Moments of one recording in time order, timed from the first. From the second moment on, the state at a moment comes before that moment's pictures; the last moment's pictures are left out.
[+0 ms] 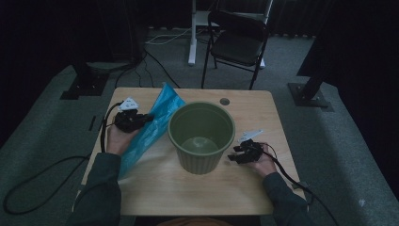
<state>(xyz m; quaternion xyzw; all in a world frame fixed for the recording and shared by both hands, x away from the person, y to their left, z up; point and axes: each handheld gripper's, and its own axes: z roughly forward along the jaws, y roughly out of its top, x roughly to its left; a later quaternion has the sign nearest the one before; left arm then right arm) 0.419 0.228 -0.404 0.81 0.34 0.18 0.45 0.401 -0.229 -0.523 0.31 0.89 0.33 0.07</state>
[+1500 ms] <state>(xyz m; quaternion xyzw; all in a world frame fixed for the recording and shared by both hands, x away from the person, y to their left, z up) 0.379 0.216 -0.344 0.79 0.21 0.08 0.57 0.401 -0.226 -0.525 0.31 0.89 0.33 0.07</state>
